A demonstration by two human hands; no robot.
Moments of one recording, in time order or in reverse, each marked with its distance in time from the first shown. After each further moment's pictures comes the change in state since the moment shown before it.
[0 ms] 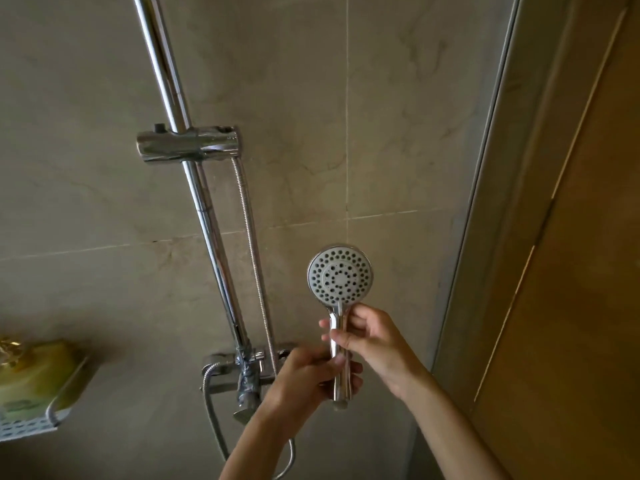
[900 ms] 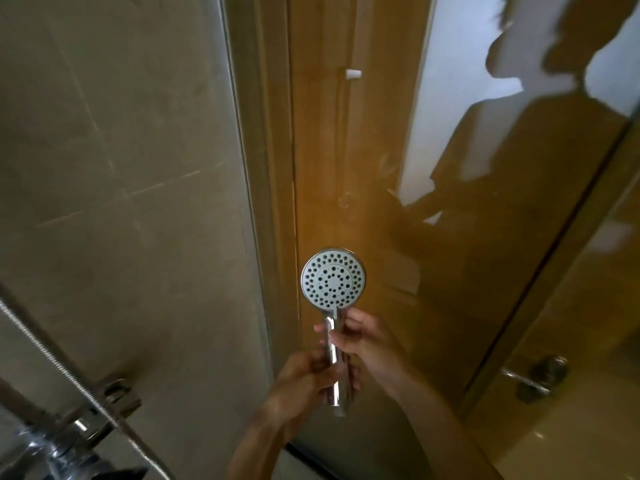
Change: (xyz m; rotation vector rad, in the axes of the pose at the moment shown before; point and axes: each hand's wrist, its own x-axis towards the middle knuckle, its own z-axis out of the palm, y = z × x) left_hand -0.048 -0.079 0.088 0.094 -0.817 -0.304; right_hand -0.209 0.016 -0.005 -0.105 0.804 0.103
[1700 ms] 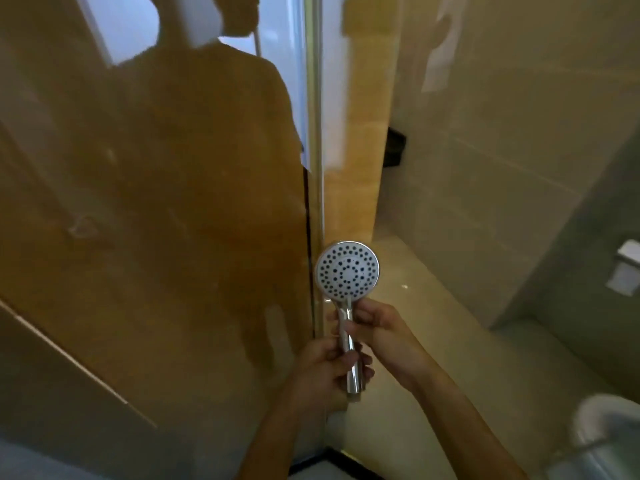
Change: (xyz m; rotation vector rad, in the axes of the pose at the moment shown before) left_hand 0.077 -0.078 0.169 0.232 -0.746 -0.421; right_hand -0.150 0.043 -0.127 0.159 0.899 -0.037
